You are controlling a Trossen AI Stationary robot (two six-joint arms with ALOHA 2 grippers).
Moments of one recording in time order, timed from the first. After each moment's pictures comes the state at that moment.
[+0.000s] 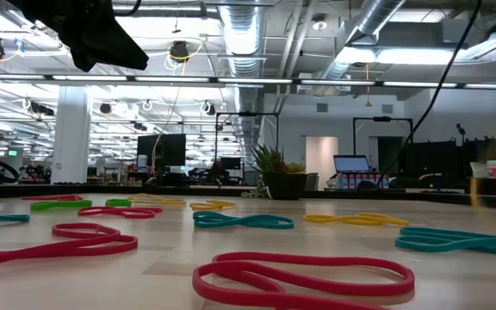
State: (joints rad) left arm -0.38 0.89 0.59 -0.25 -0.71 -0.46; right arm 0.76 1.97 1.77 -1.57 0.21 1.56
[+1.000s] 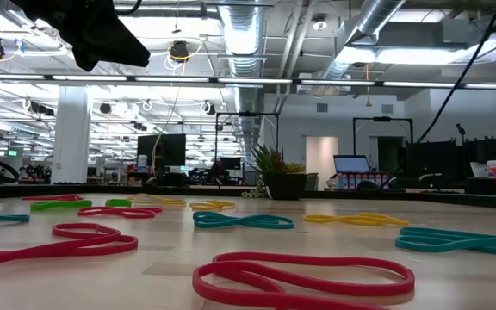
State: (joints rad) left arm -0.38 0.89 0.59 -0.23 -0.69 -0.47; right arm 0.86 1.40 0.90 -1.35 0.14 1.91
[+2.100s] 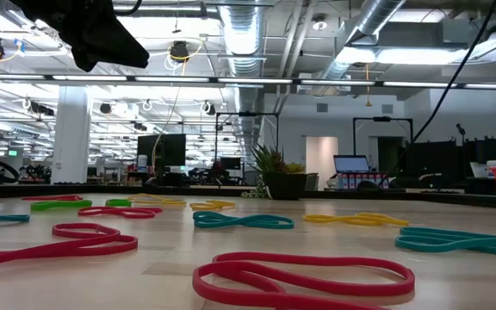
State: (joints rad) left arm -0.38 0.89 0.59 -0.24 -0.69 -0.47; right arm 0.87 1.62 1.00 -0.79 0.13 1.85
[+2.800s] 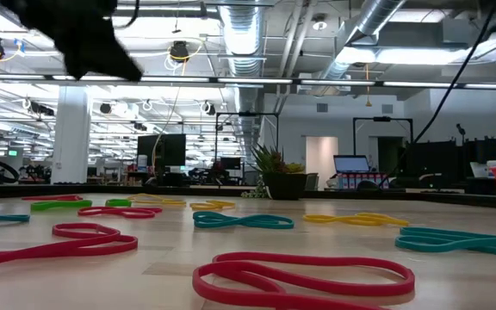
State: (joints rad) left arm -0.36 0.92 0.59 -0.40 -0.77 -0.66; right arm 0.82 1.55 1.05 -0.69 1.48 1.07
